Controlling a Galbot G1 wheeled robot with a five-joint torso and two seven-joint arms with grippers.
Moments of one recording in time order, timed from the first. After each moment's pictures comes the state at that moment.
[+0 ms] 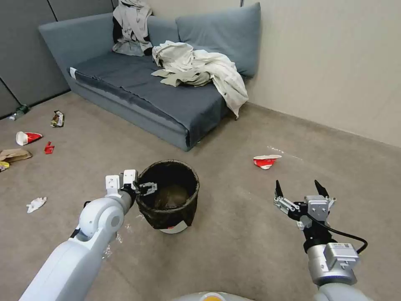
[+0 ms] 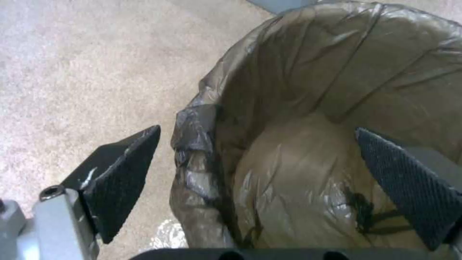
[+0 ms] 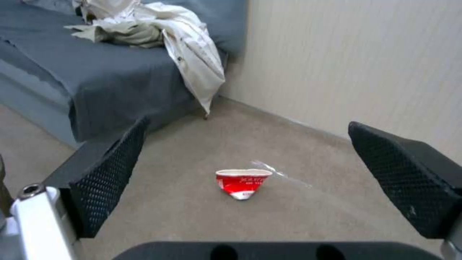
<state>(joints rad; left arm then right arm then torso) 1.17 -1.05 -0.37 -1.93 -0.82 0.74 -0.44 -1.82 1.56 0.58 2.39 -0.10 -0.12 0.04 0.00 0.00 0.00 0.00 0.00</state>
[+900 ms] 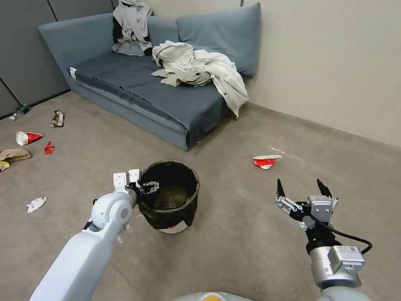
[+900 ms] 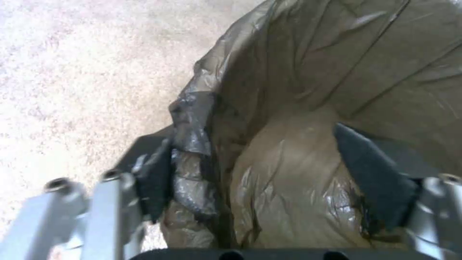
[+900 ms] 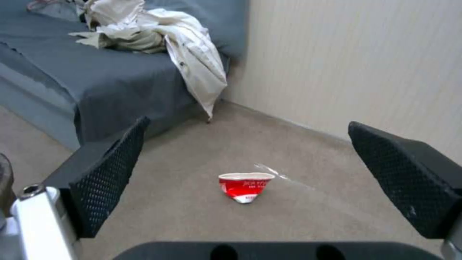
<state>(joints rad) 1.12 -1.09 -0.35 -1.85 -0.83 0.74 -0.46 -1.83 1.55 0.58 2.41 -0.08 -0.11 0.05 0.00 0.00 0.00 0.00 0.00</state>
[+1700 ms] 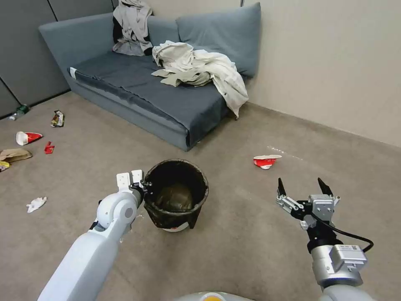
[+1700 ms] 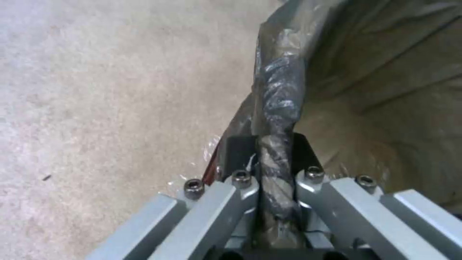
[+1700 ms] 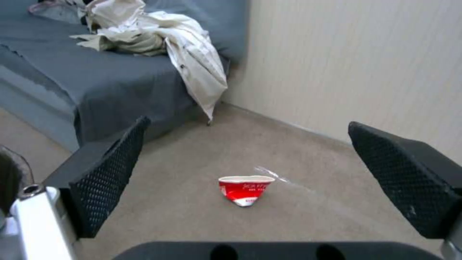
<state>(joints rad) 1.14 -1.12 -0.34 -1.88 -0.87 0.72 -0.54 -1.82 1.53 0.58 2.41 -0.06 -0.12 0.05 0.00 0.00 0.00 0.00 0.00</state>
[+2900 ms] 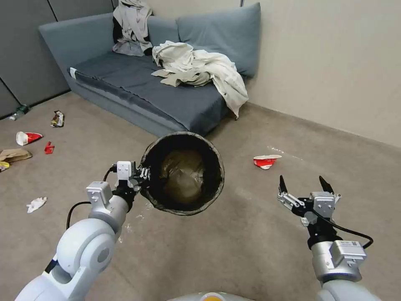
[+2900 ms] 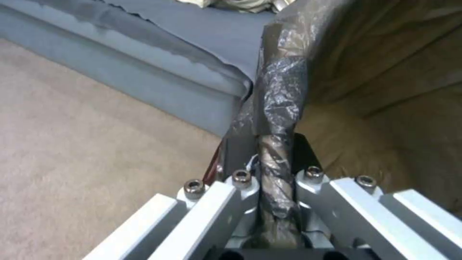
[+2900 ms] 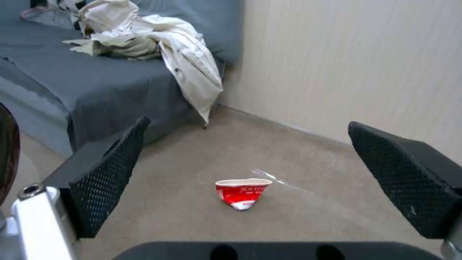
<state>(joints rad) 1.45 -1.06 -0.48 -2.31 -0.68 0.46 -0.31 -1.79 1.54 0.59 2.39 -0.05 -0.13 0.06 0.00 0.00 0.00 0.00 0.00</state>
